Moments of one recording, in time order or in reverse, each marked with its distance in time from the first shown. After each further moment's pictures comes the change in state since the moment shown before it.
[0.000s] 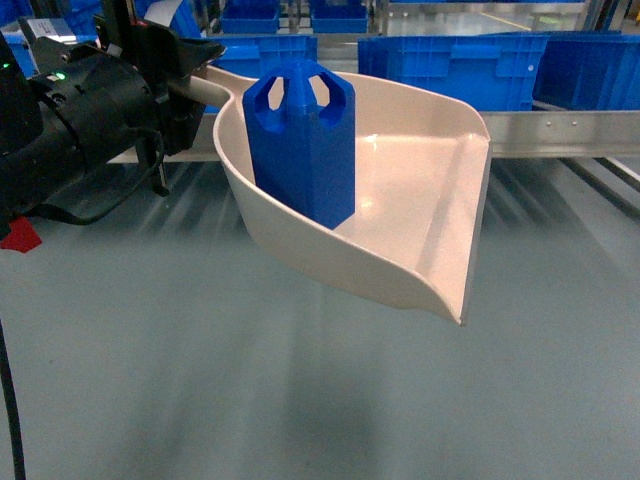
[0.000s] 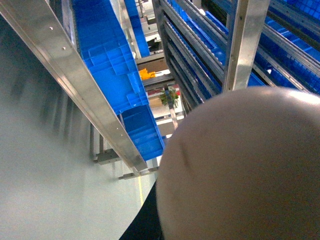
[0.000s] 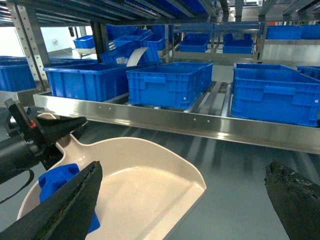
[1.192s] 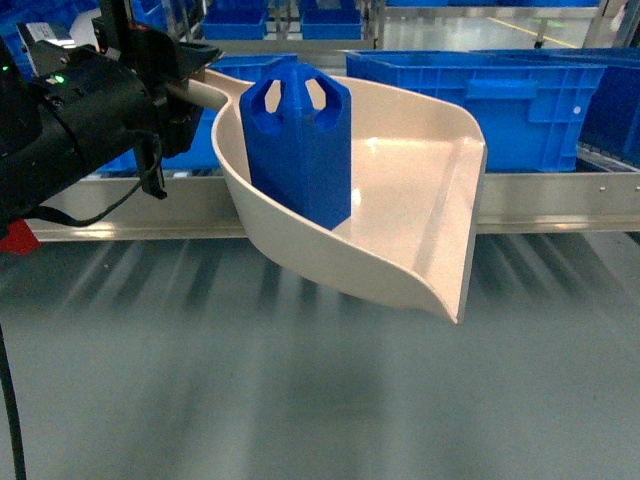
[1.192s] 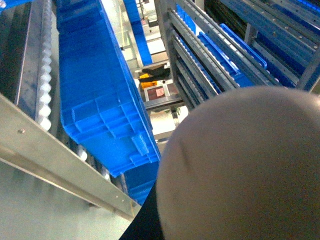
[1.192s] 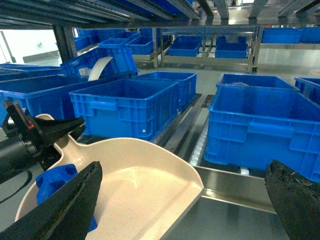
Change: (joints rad) left arm -0.001 0.000 0.000 -0.006 0.000 0.000; right arm 0.000 0.001 0.000 -0.004 0.001 0.000
